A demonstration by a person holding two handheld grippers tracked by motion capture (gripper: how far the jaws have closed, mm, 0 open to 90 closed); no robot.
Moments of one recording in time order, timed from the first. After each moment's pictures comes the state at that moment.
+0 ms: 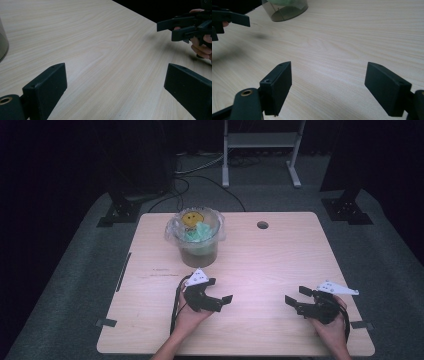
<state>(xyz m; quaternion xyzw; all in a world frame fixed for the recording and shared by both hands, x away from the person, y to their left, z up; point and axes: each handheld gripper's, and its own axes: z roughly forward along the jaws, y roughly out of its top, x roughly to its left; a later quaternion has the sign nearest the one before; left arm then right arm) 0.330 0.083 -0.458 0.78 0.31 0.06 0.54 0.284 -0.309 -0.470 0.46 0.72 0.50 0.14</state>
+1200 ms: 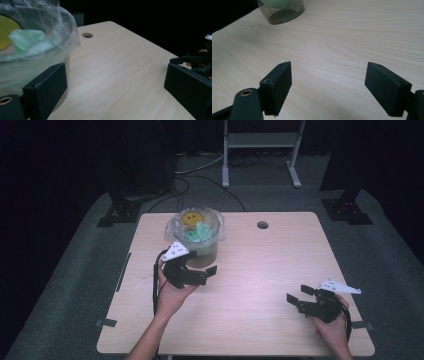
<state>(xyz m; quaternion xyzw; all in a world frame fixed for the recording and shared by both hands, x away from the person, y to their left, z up) 0.347 0.127 -0.356 0.75 0.34 0.15 0.55 0.285 -0.312 -0.465 0.47 0.71 0.50 0.15</state>
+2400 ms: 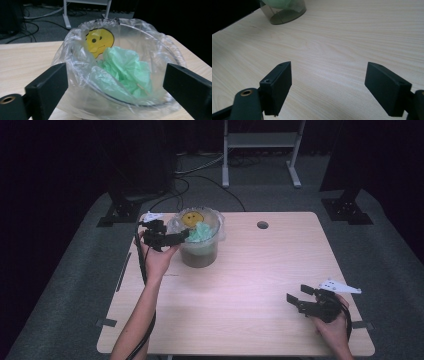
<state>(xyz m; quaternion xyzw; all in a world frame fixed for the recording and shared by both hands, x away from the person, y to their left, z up) 0.437 0.181 -0.345 0.68 0.50 0.20 0.49 0.285 -0.311 -0.464 0.47 0.72 0.50 0.15</state>
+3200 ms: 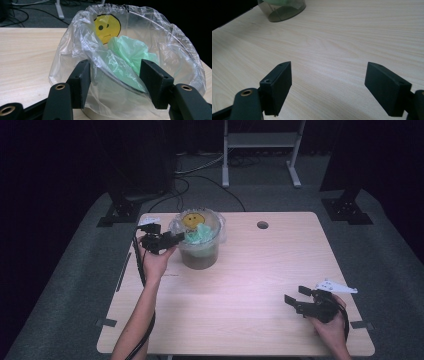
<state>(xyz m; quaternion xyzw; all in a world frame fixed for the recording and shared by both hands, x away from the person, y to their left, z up) 0.438 0.193 -0.362 0.69 0.51 0.16 0.49 0.287 -0.307 -0.470 0.47 0.72 0.49 0.14</state>
